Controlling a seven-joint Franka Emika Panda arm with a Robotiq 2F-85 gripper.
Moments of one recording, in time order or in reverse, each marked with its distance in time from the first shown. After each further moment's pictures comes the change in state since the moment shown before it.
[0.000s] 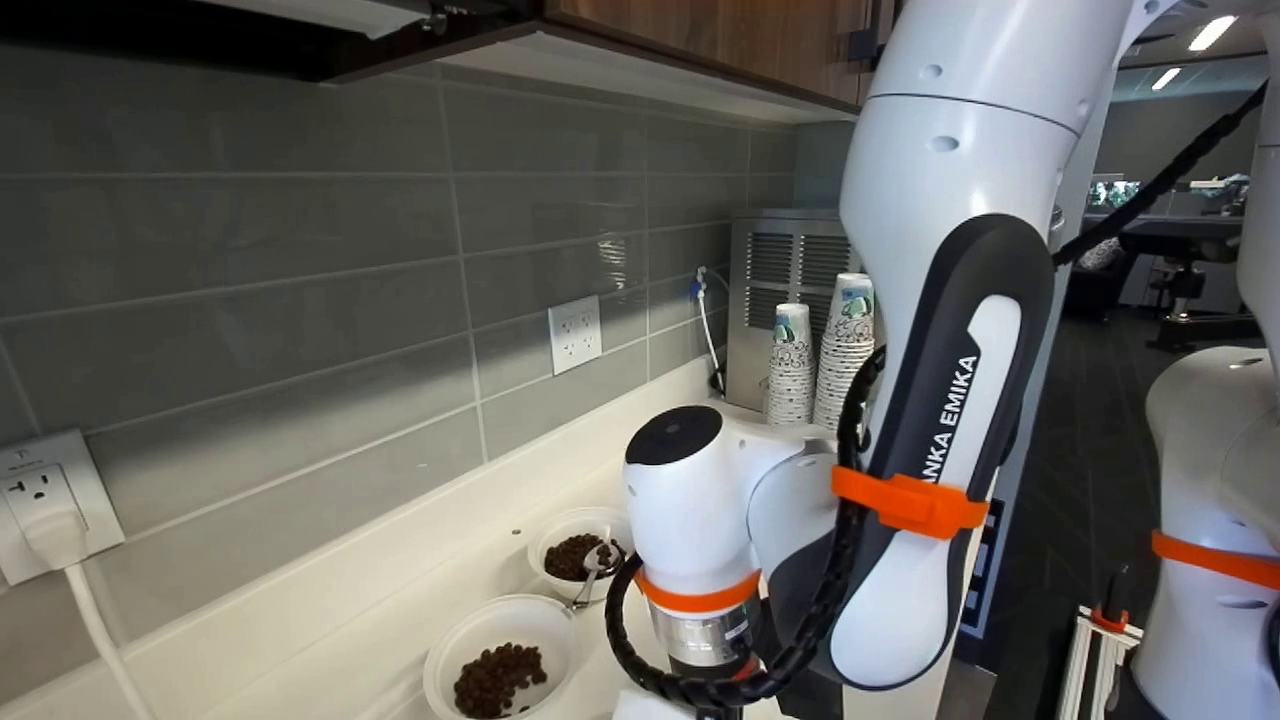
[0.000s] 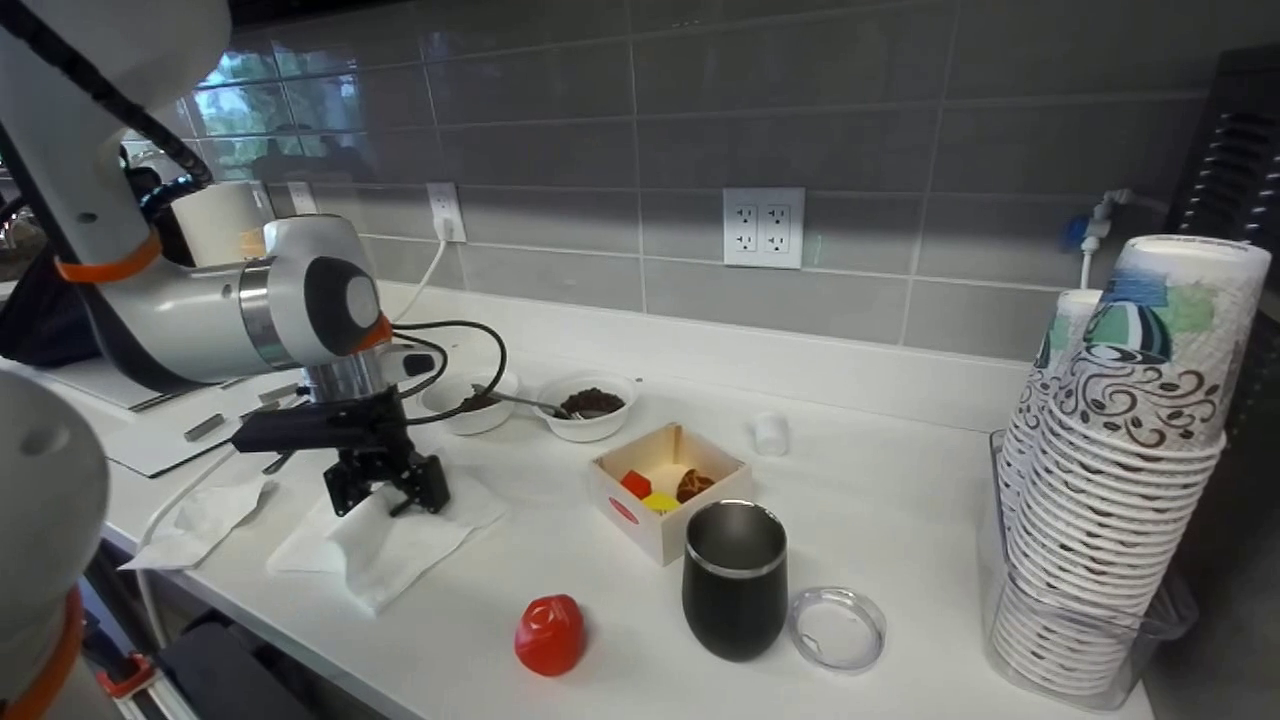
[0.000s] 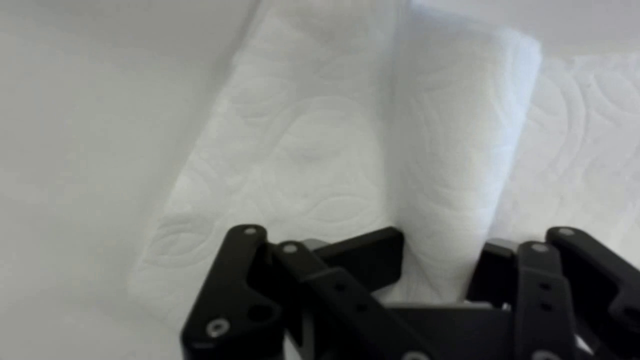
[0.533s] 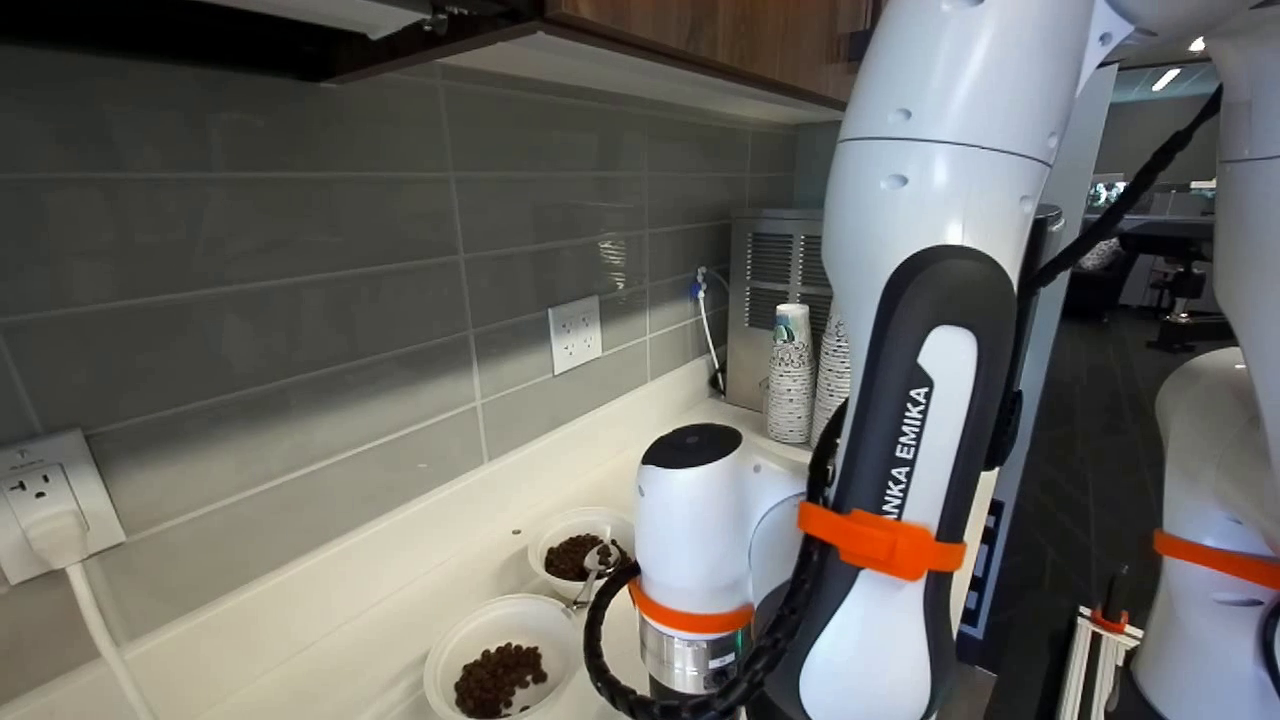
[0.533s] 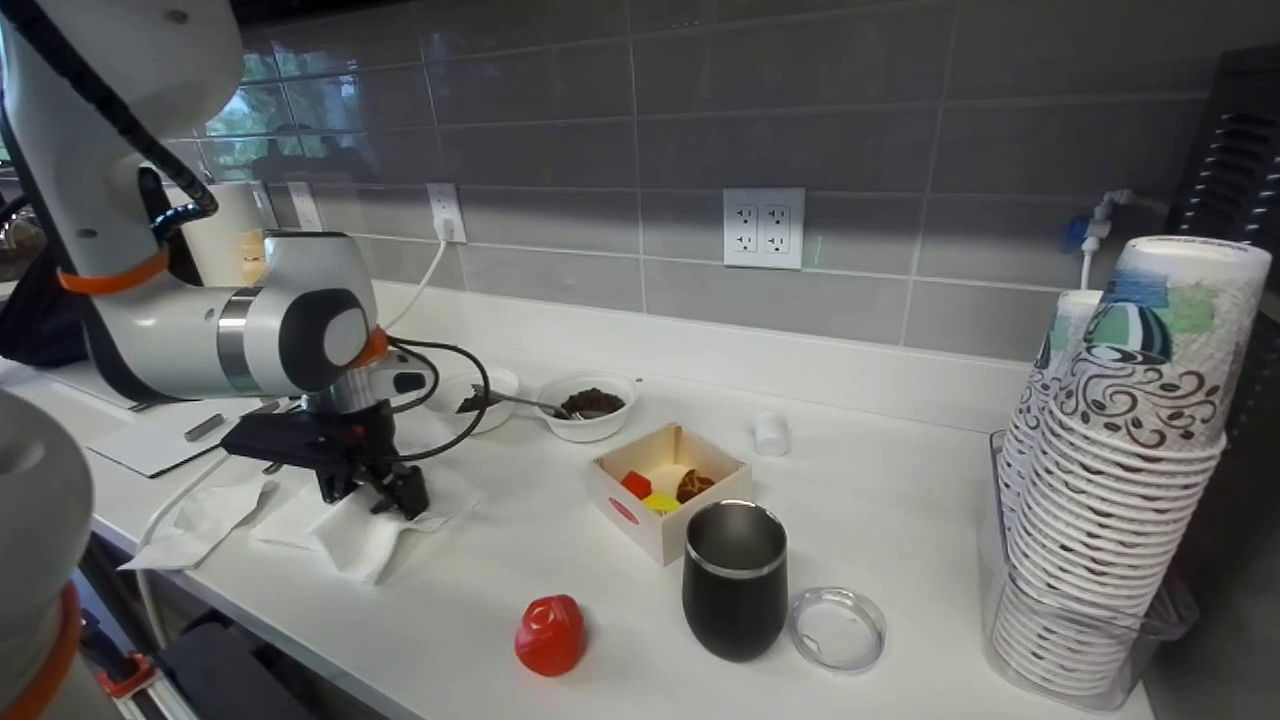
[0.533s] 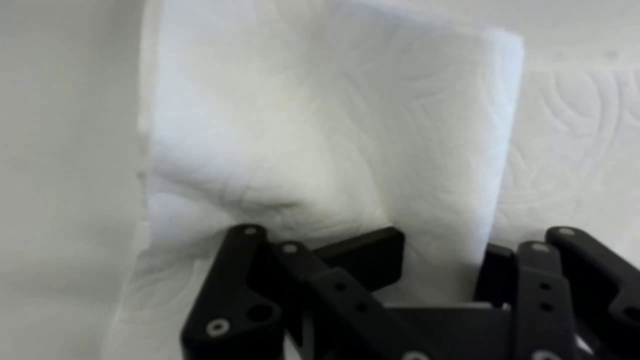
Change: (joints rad) arm -0.072 0.081 0.134 -0.005 0.248 0.209 -0.040
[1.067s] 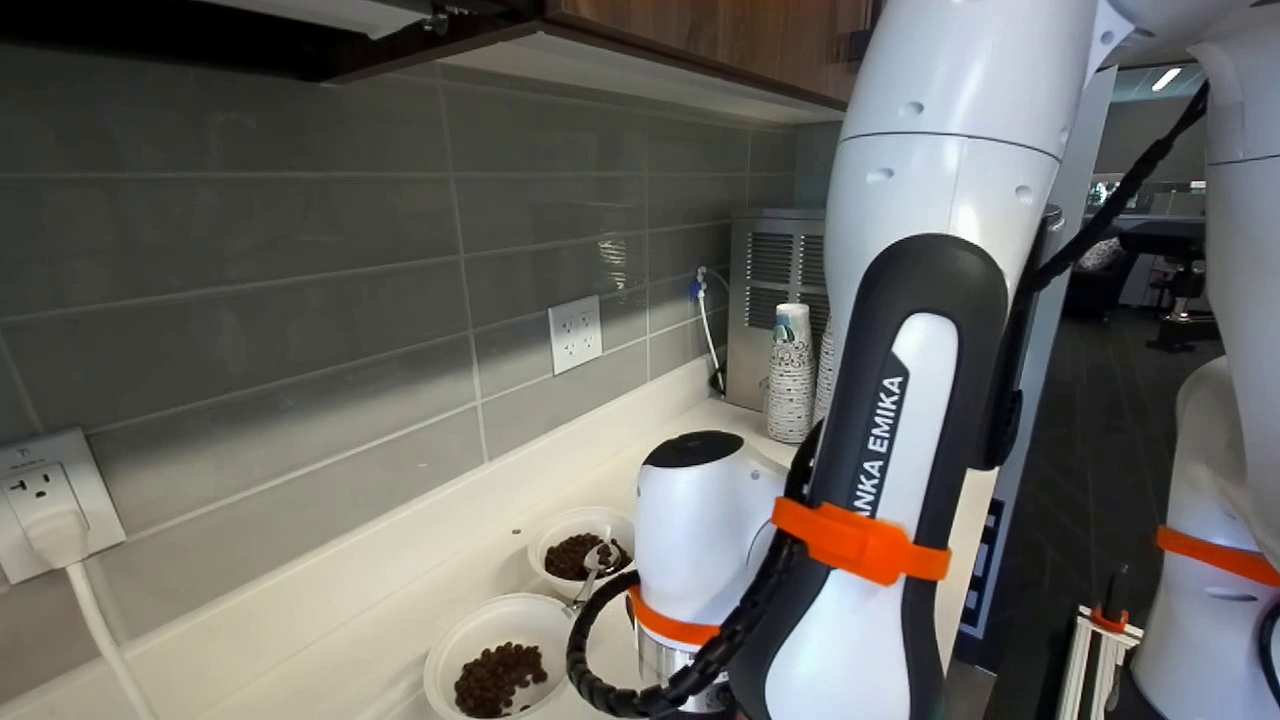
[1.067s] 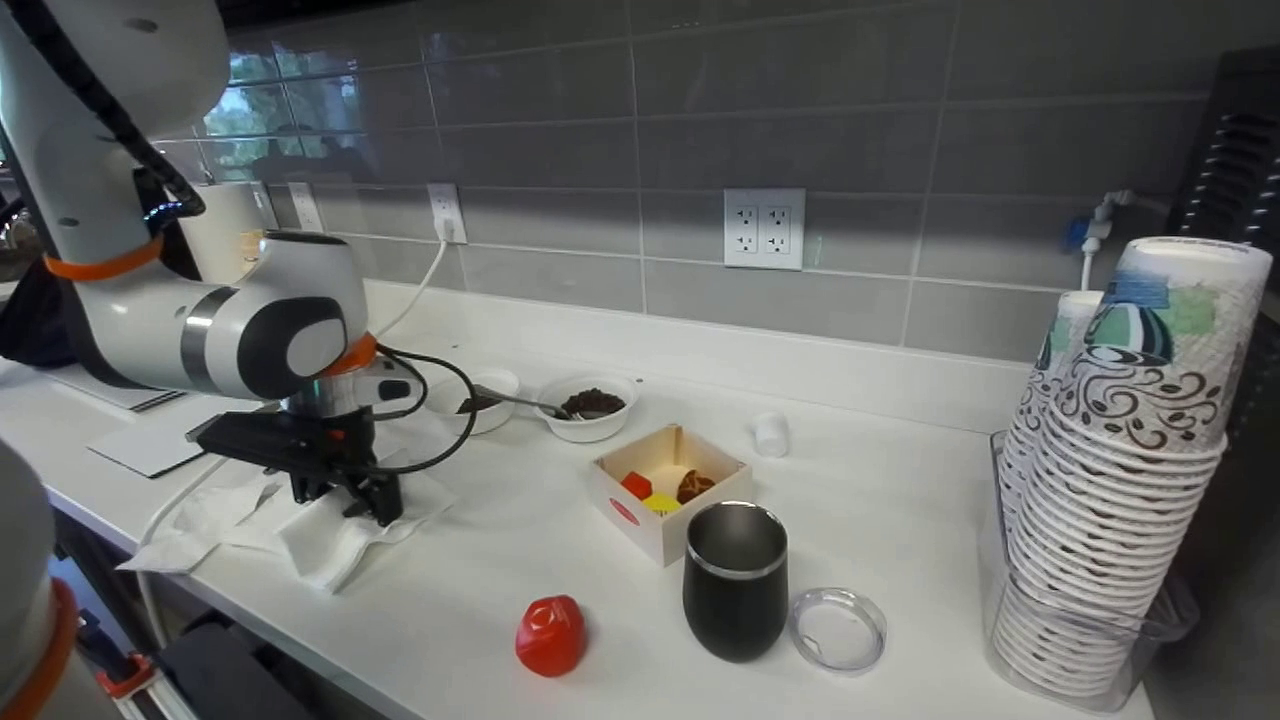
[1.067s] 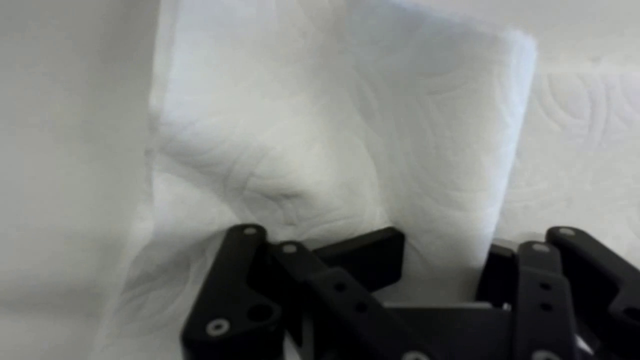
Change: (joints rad) arm -0.127 0.011 0.188 0.001 0.207 -0.010 -0.158
